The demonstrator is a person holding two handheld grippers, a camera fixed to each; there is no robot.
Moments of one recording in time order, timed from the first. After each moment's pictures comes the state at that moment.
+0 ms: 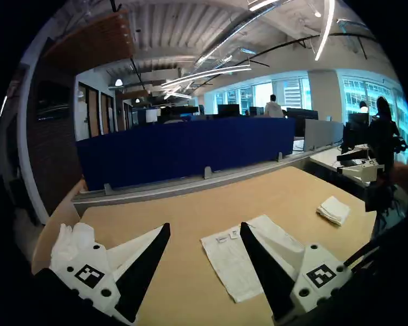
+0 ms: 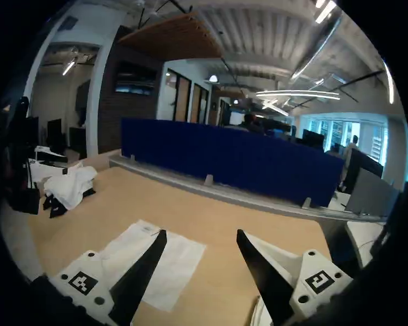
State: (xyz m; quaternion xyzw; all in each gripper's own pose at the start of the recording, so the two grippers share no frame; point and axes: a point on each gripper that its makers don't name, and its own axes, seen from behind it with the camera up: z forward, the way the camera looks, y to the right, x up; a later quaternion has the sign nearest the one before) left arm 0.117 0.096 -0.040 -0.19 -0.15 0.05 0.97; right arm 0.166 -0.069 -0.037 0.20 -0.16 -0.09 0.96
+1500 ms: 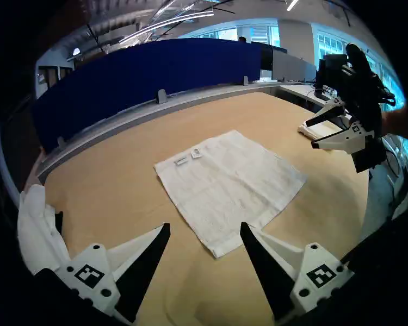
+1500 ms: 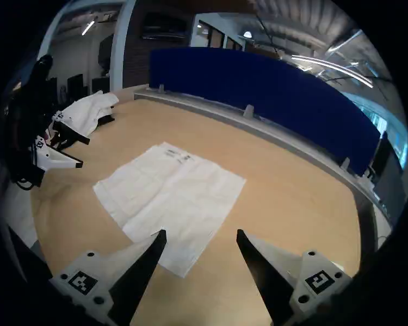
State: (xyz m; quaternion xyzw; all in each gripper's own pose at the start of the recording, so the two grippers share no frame) left arm -0.077 0.145 -0.079 -0.29 -0.32 0.12 0.89; right arm -0.037 -0.094 -0.072 0.26 -0.31 -0.15 0.90
